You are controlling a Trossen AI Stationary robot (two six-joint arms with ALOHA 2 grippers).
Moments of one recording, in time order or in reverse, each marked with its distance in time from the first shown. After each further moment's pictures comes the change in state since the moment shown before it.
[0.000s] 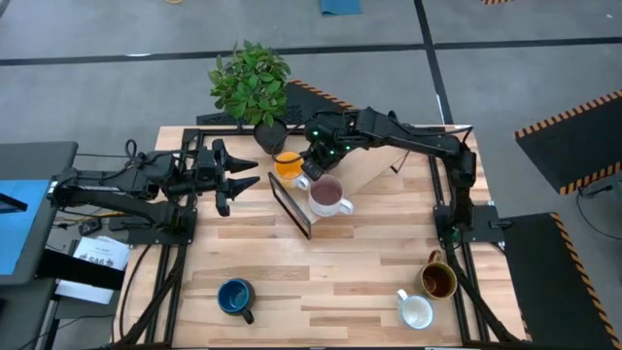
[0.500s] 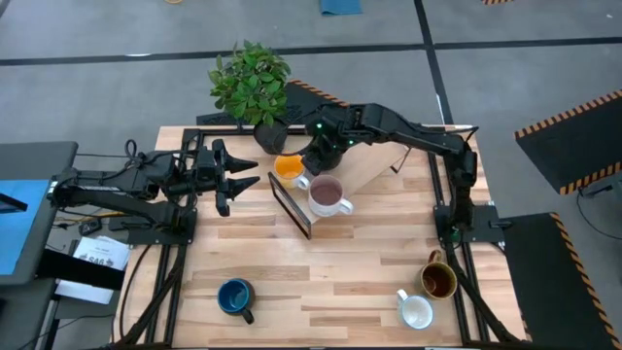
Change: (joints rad) left arm 0.000 0.000 0.000 0.000 0.000 0.003; right arm -0.009 -0.010 0.079 -0.013 0.000 -0.032
